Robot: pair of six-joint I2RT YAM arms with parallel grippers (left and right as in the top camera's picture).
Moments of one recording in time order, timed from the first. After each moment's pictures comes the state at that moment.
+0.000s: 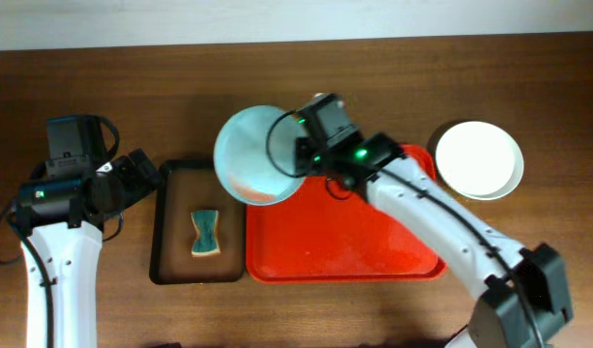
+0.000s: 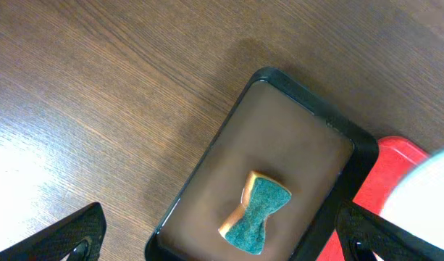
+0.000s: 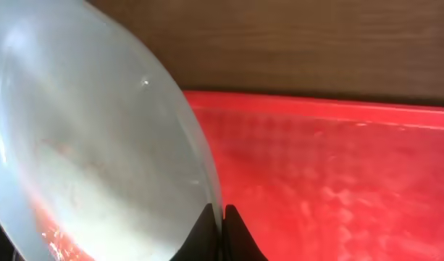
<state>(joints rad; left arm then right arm) 0.15 1.30 1.31 -1.12 -0.09 -0.43 0.62 1.72 1.43 -0.67 0.07 0.55</state>
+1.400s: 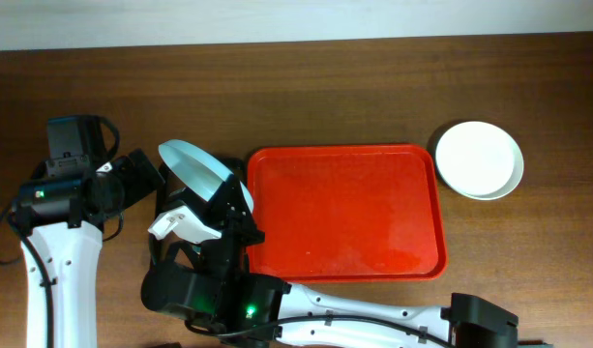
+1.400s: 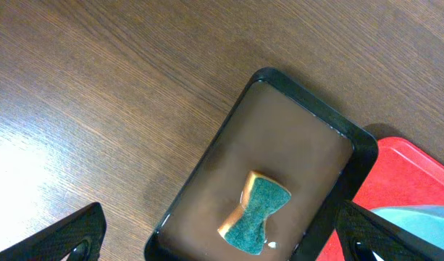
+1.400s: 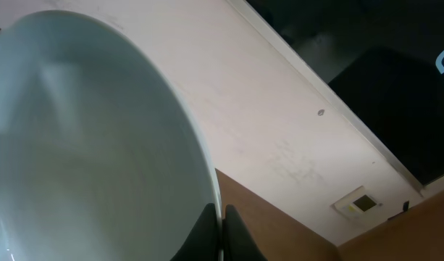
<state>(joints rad) 0.15 1.30 1.31 -1.12 -0.09 -0.44 1.33 1.79 1.43 -0.10 1.42 -0.24</state>
